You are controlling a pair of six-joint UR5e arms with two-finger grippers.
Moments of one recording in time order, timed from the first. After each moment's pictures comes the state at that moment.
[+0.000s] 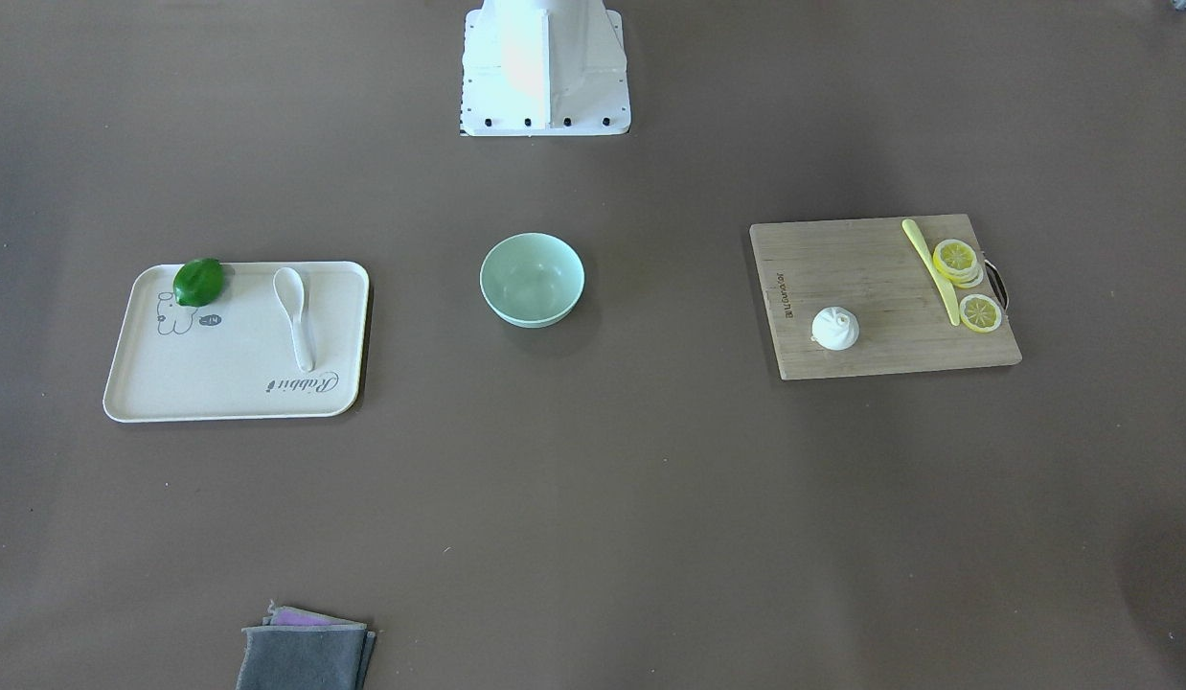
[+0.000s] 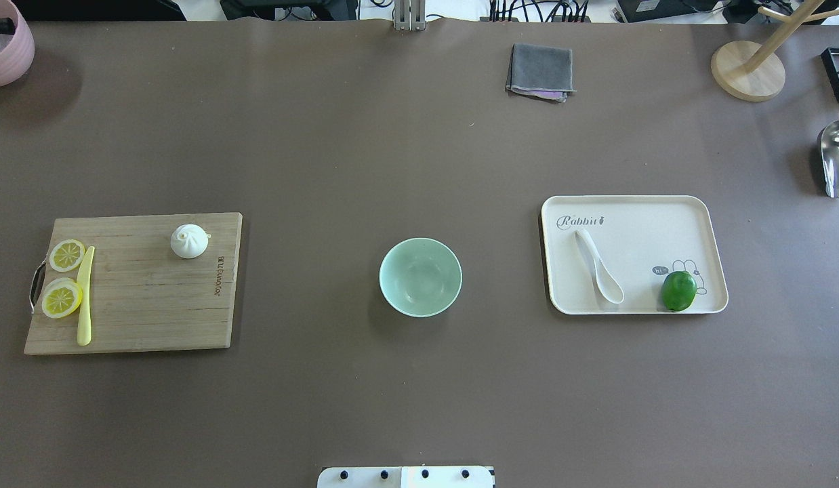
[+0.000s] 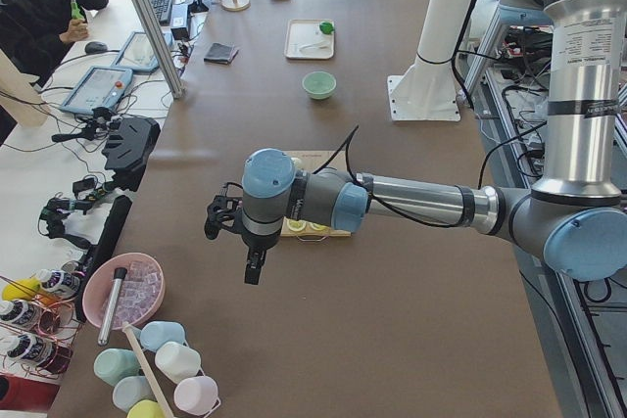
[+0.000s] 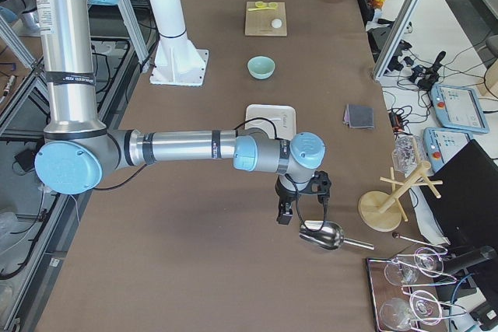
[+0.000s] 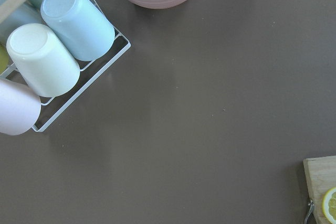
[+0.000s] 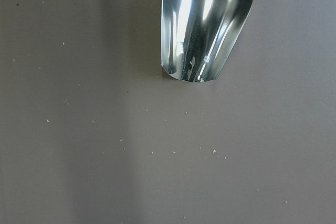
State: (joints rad) left arm -1.62 -1.53 -1.72 -1.69 -2.31 -0.05; right arm 1.50 -1.53 1.60 -1.70 2.32 0.03
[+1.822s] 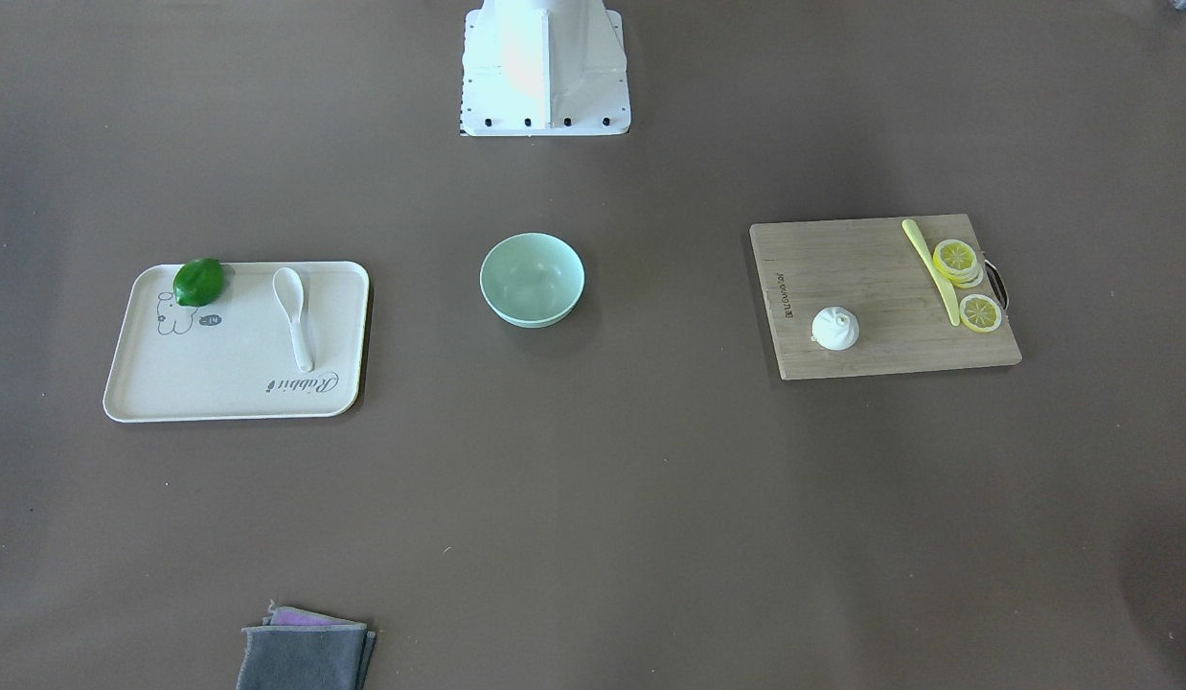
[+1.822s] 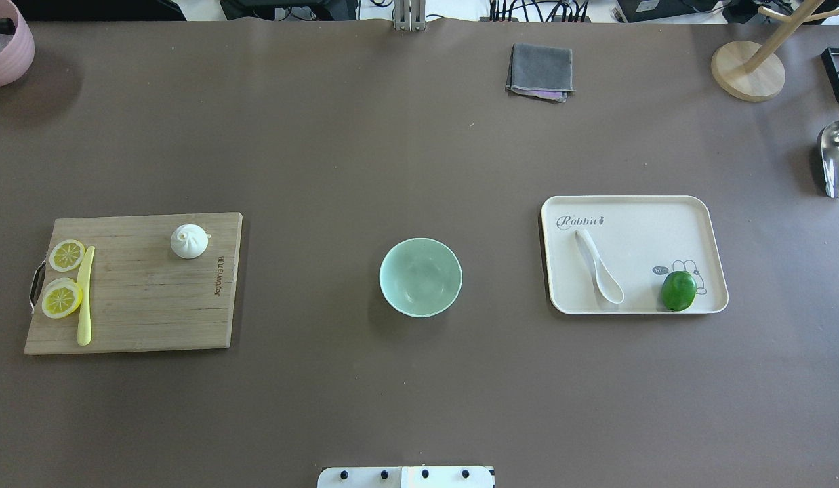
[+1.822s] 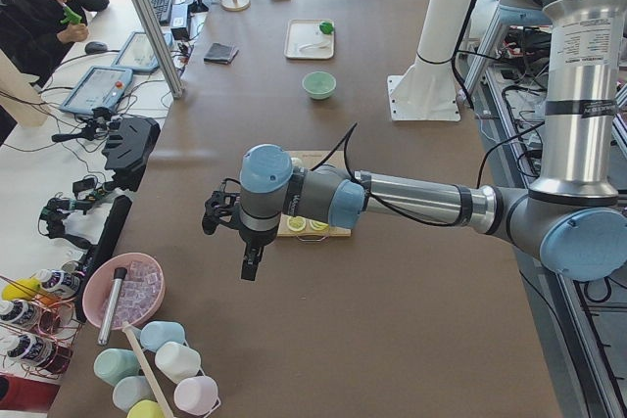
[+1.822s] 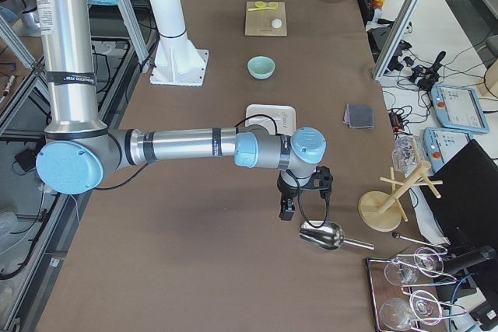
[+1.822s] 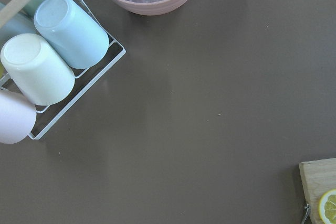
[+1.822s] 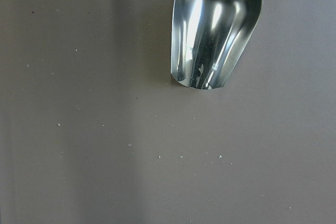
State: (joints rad) left arm -1.61 -1.54 -1.73 -1.70 -2.31 -0.06; right arm 1.50 -1.53 1.62 -1.70 2.32 0.03
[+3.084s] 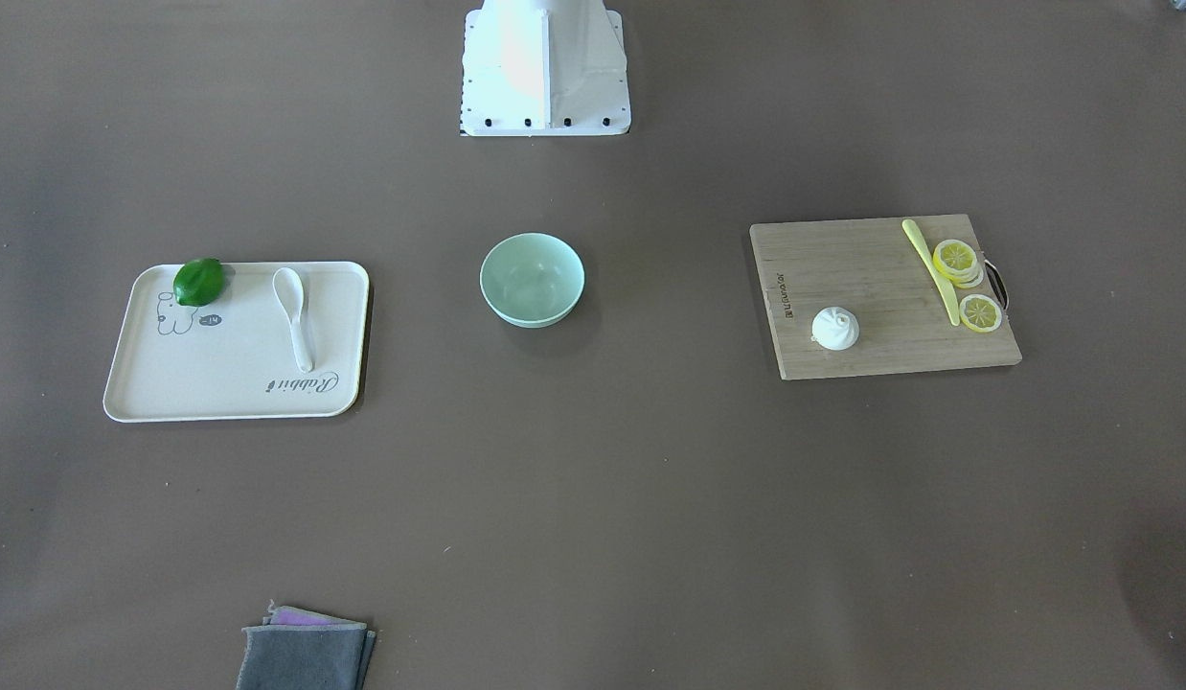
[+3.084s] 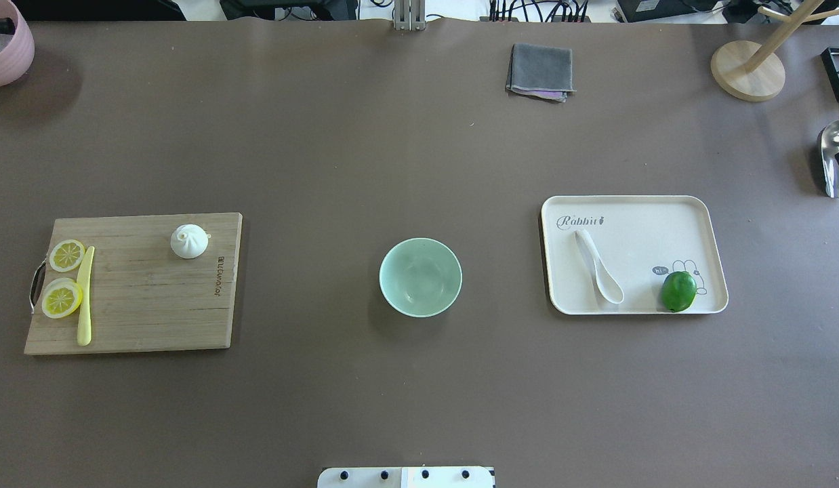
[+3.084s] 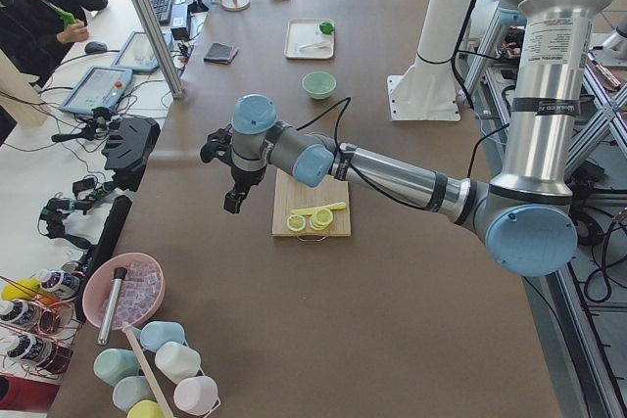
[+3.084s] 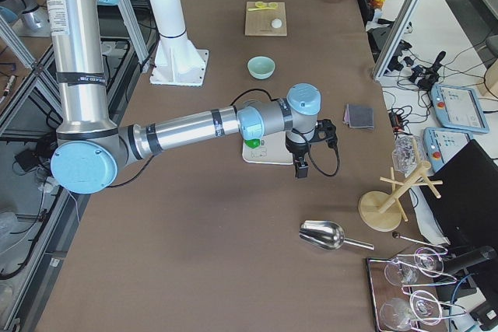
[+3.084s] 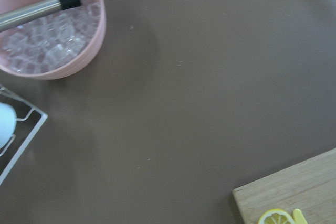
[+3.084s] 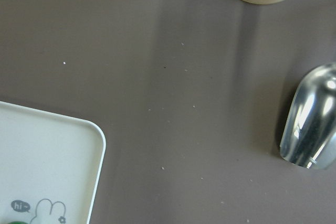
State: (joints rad) left arm -1.36 -1.67 -1.79 -1.82 -2.32 -0.12; right arm 1.35 -1.51 1.77 -1.49 2.32 0.16
